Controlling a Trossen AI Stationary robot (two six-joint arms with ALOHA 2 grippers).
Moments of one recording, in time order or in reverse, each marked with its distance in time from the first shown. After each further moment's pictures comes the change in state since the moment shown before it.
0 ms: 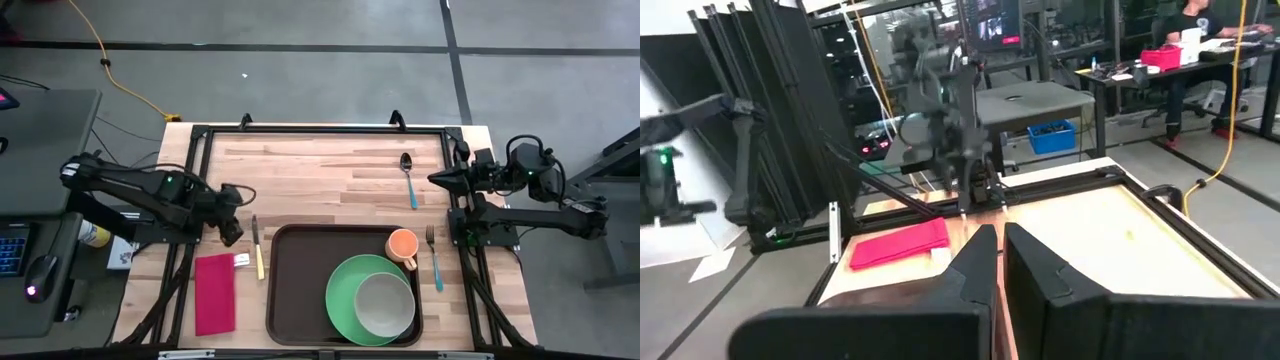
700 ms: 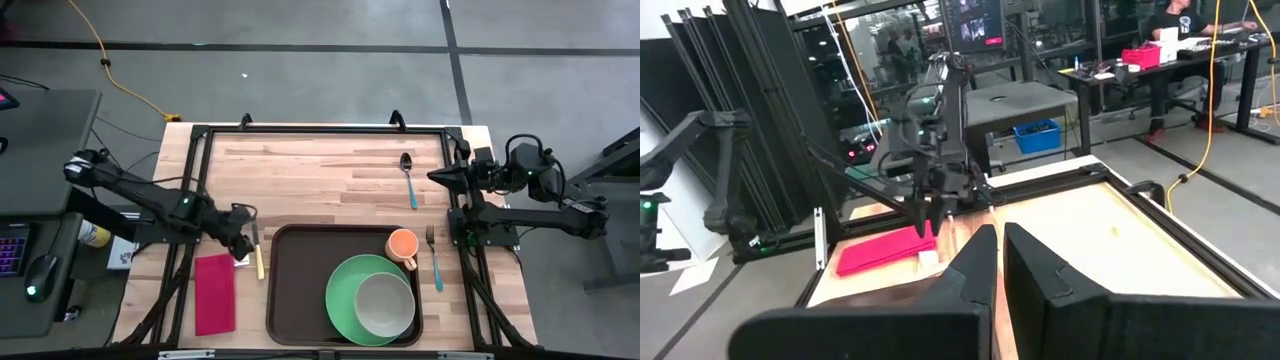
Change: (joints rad) left arm -0.132 -0.002 -0.318 0.495 0.015 -0.236; right arm 0.000 0.001 0.000 -0.003 0.042 0.015
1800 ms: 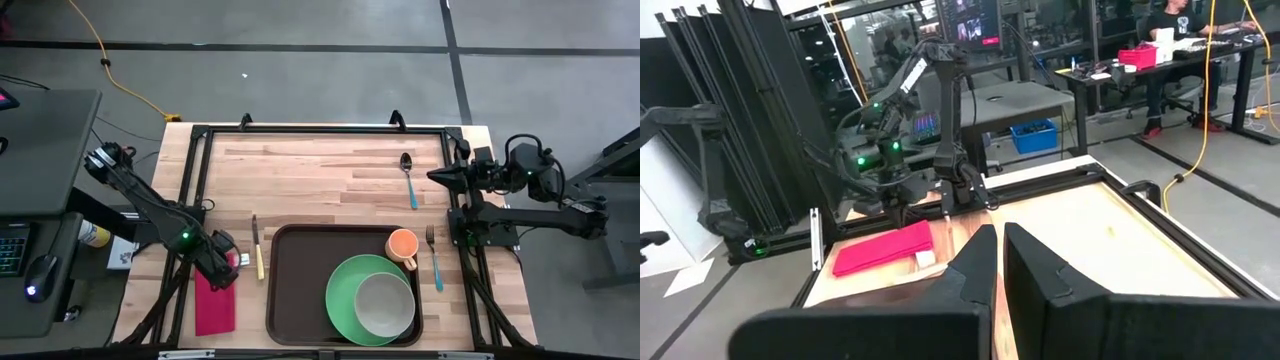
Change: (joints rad) left arm -0.387 0.264 0.197 -0.352 0.081 -0.466; right arm 0.000 0.004 0.000 0.001 0.009 -0.004
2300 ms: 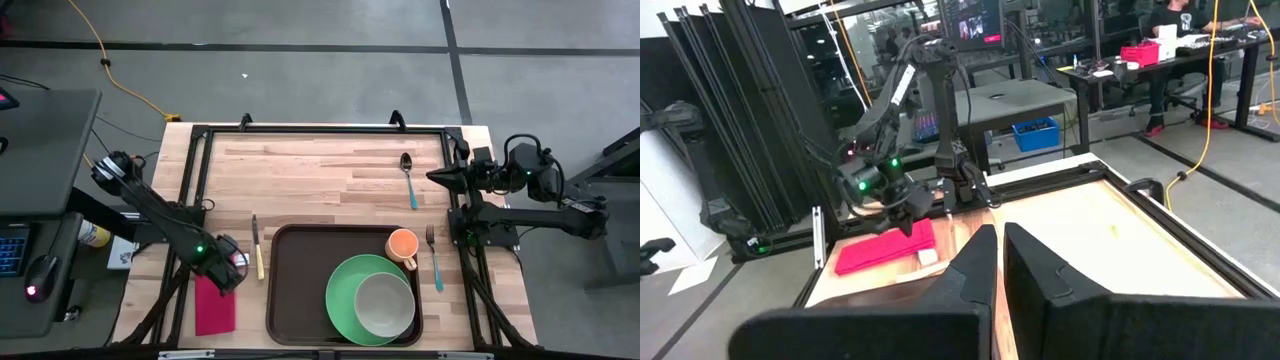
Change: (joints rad) left arm 0.002 0.180 0.000 0.015 0.012 -0.026; right arm 0.000 0.002 0.000 0.000 -0.006 0.004
